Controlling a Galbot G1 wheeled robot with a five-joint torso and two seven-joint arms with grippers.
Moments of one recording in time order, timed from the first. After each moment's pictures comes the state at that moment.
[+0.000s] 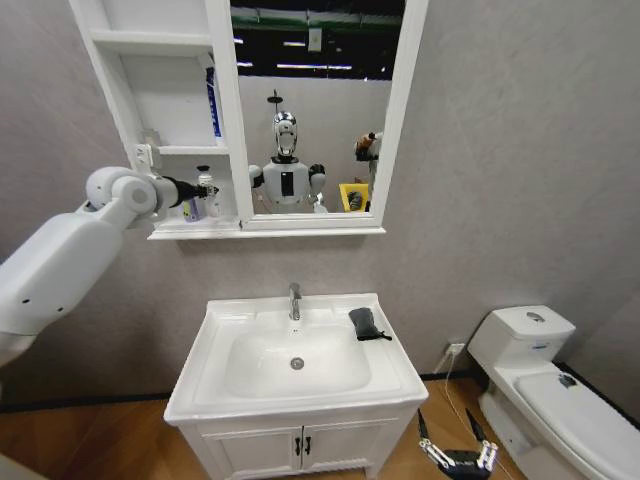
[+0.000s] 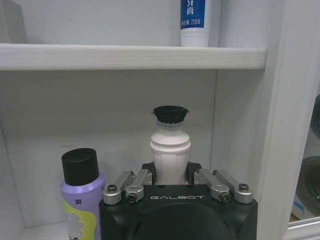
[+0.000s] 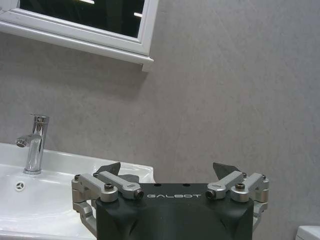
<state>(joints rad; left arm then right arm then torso) -0.37 -0.77 0.29 -1.34 -1.30 0.70 -0.27 -1.86 1.46 0.69 1.97 0.01 0.61 0.07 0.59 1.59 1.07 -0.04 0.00</state>
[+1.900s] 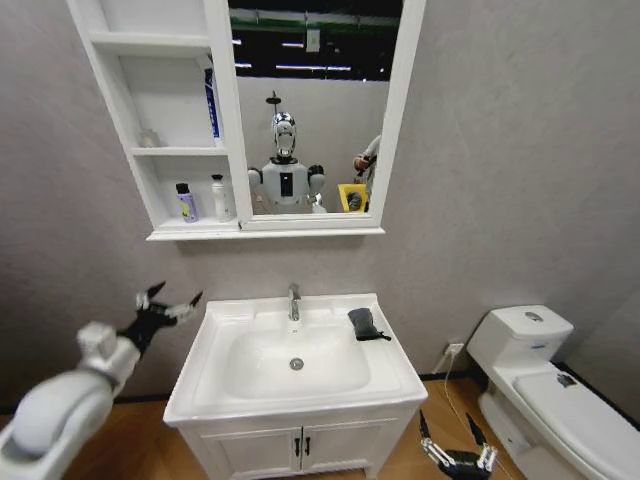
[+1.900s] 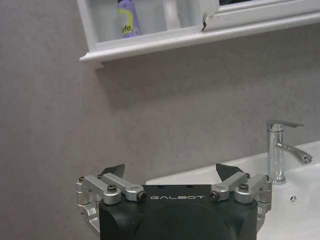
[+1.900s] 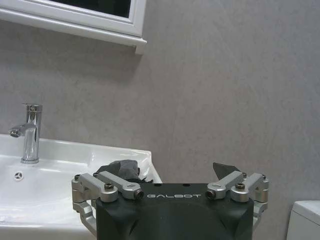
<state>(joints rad) 1.59 -1.09 -0.89 -2.17 -0.40 0.15 0.07 -1.86 1.44 0.70 1.99 0.07 0.50 0.07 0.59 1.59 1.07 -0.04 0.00</state>
